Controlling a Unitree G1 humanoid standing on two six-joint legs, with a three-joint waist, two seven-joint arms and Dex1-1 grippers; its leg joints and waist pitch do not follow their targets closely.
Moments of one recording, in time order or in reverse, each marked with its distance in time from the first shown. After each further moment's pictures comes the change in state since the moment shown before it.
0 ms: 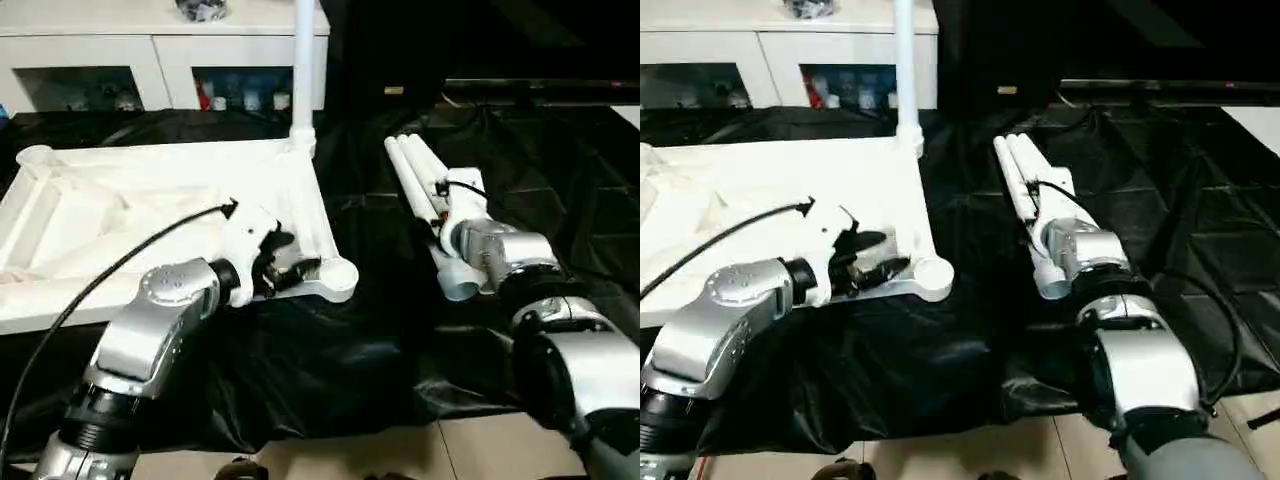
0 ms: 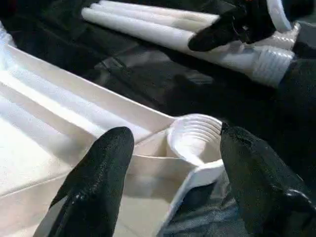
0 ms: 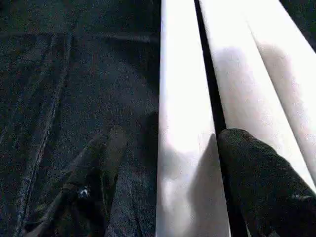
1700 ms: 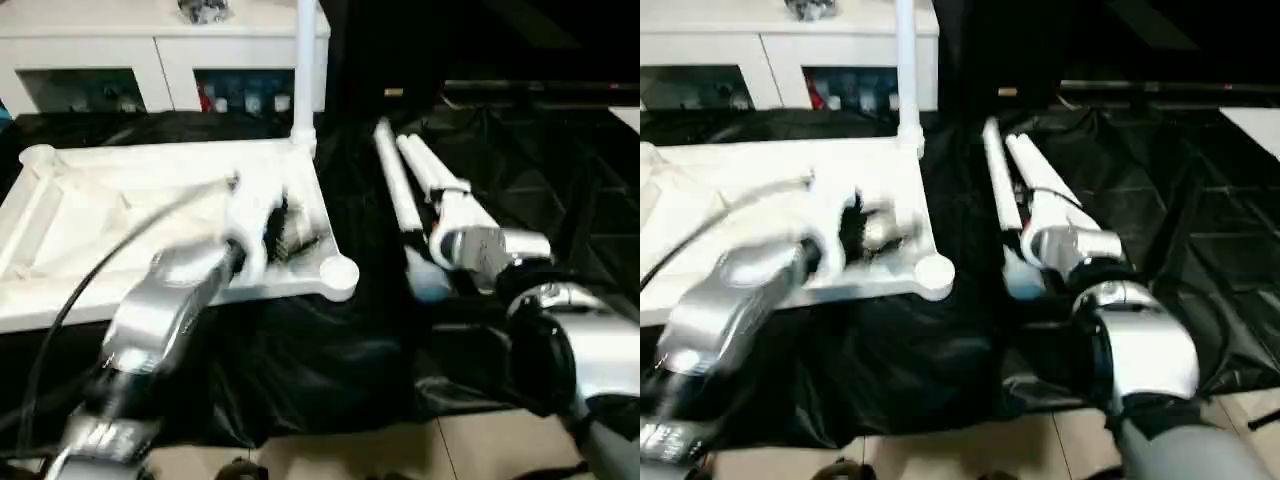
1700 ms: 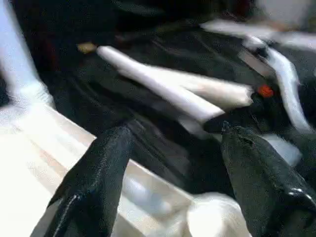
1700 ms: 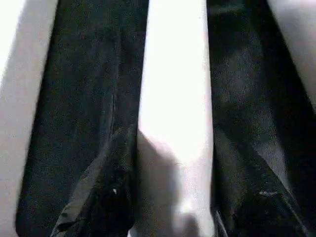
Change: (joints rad) left arm -0.166 -0.157 0.109 0.141 -0.033 -0.088 0.142; right arm 0.002 0.039 -0.161 0.034 0.127 -0.036 0.111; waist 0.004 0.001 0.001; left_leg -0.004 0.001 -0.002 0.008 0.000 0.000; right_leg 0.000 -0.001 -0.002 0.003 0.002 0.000
